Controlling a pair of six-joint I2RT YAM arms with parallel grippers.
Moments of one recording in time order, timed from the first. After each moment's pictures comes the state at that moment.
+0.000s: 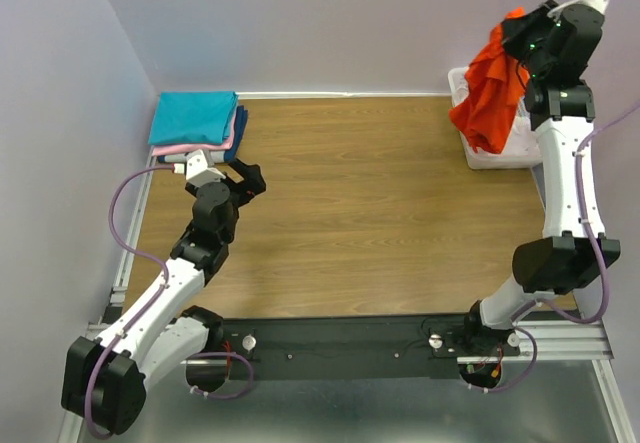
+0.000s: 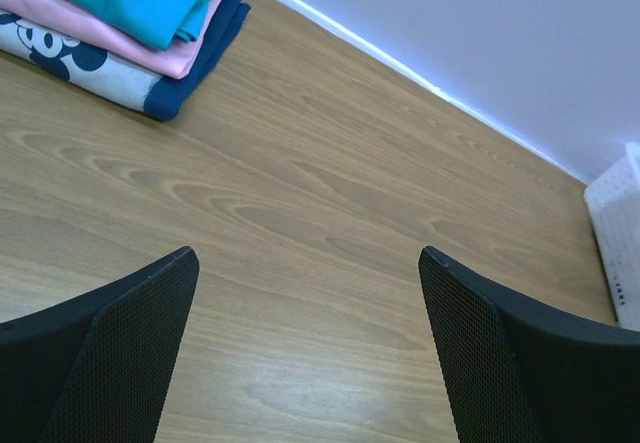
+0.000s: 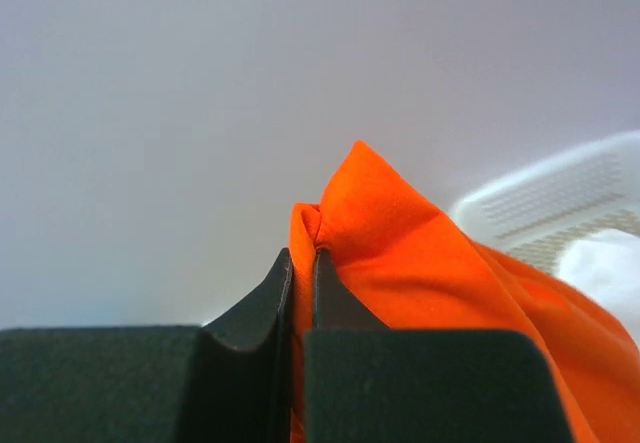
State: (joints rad) left arm -0.39 0.90 0.53 0.18 -0.43 -0.62; right arm -0.09 1.65 1.94 -0.29 0.01 0.49
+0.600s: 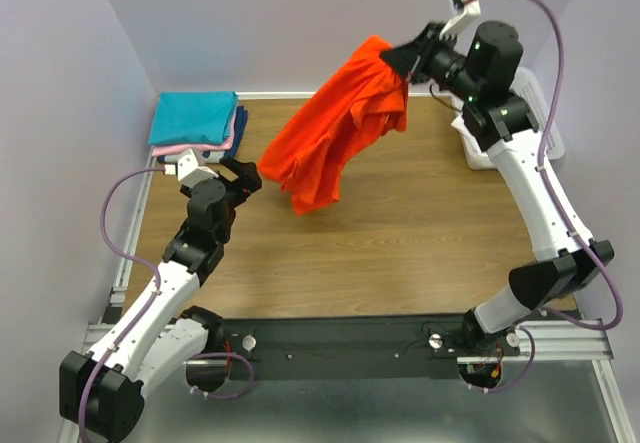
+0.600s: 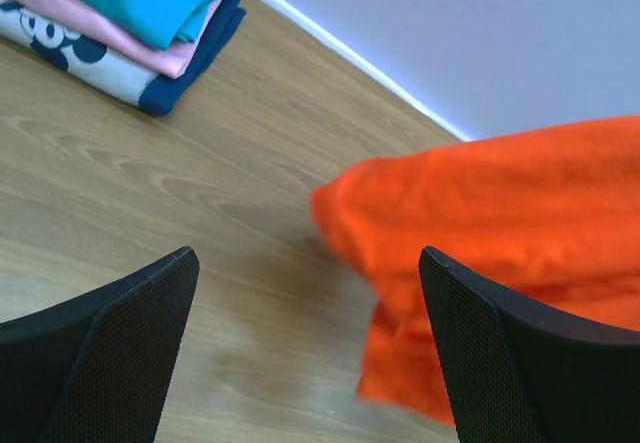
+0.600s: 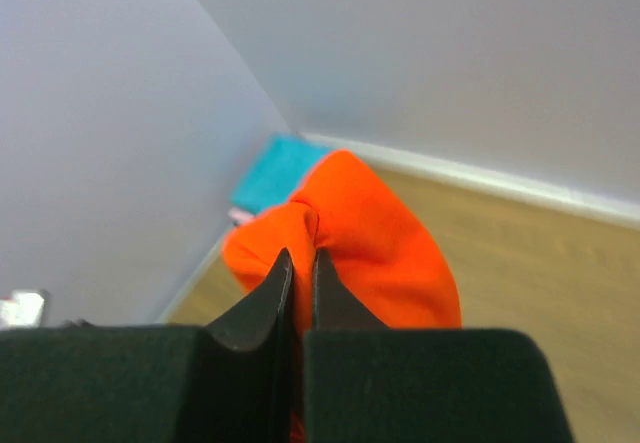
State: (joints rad) left arm -0.39 0.83 0.60 0.04 -0.44 -0.71; right arm 0.34 1.59 1.90 -0.27 -0.36 0.43
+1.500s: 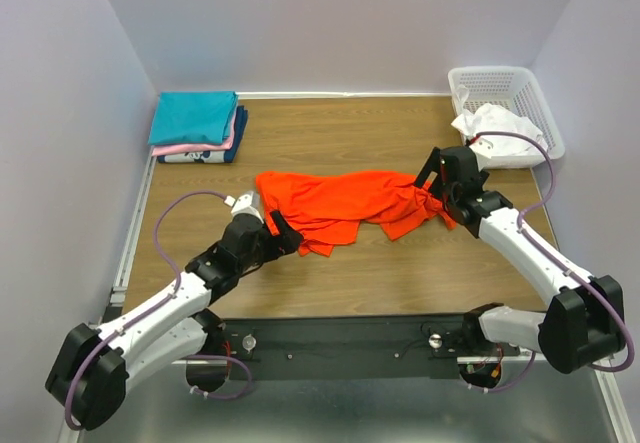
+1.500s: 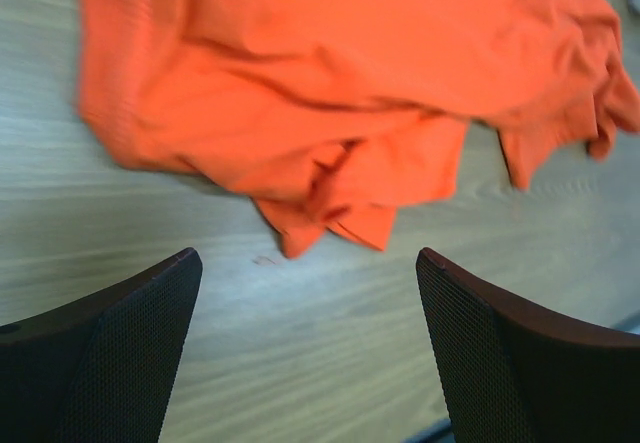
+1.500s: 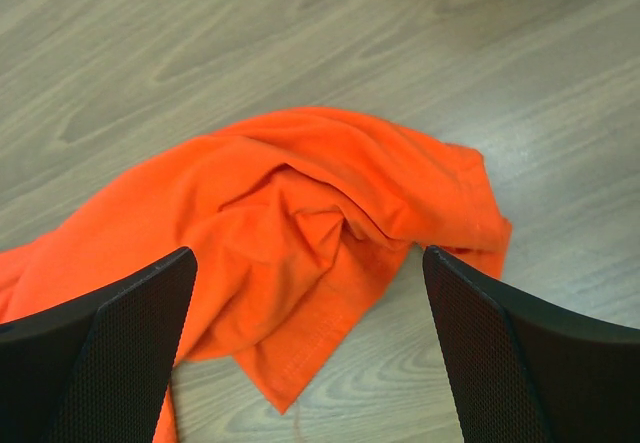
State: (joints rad) left arm -0.60 0.85 0.36 -0.09 -0.10 -0.84; right arm 0.33 1.22 0.86 -0.29 0.41 0.62
